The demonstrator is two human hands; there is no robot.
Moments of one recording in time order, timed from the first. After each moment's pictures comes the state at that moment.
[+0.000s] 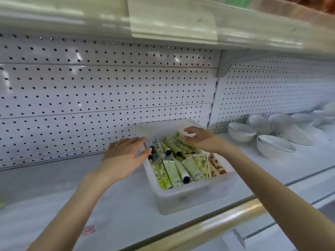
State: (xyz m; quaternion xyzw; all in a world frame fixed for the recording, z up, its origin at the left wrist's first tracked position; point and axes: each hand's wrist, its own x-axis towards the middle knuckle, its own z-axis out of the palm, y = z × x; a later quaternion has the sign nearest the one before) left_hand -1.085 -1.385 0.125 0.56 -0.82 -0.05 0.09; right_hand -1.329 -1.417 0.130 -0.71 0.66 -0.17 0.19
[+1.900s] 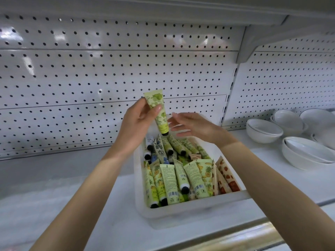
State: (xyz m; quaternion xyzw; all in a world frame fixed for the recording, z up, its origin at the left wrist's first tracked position) left_hand -1.144 -1.446 0.138 0.37 -0.66 -0.34 0.56; right_hand -1.332 -1.502 0.117 -0.66 0.44 -0.33 0.51
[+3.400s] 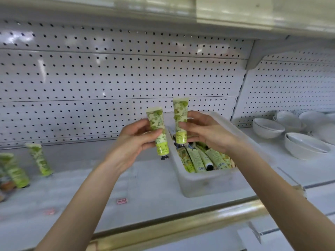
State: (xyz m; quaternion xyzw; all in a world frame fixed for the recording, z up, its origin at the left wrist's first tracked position) left_hand -1.046 -1.356 0.124 0.35 -0.53 -0.56 0.54; right_hand -1.251 -1.379 0.142 -0.66 0.41 -0.38 0.50
